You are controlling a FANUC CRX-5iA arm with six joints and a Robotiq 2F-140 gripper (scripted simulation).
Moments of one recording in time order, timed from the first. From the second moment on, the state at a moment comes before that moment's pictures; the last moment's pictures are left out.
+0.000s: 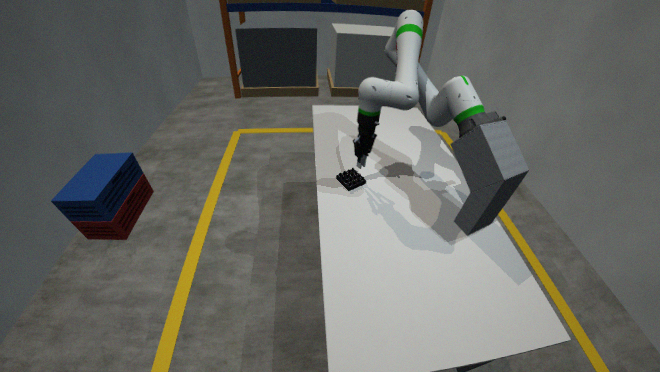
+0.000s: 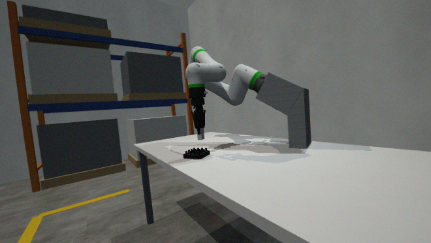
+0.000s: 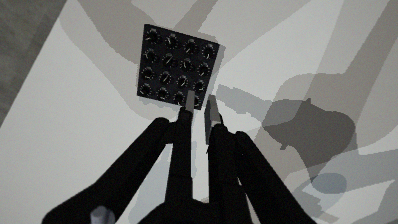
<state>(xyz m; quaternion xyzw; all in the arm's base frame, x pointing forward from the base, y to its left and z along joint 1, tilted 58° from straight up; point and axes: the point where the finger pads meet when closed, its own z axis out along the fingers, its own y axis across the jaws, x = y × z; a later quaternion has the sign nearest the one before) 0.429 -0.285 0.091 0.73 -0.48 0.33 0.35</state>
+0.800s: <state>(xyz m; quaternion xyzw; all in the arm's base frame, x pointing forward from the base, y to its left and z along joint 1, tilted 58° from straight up) 0.432 -0.301 0.080 0.73 -0.48 0.33 0.35</state>
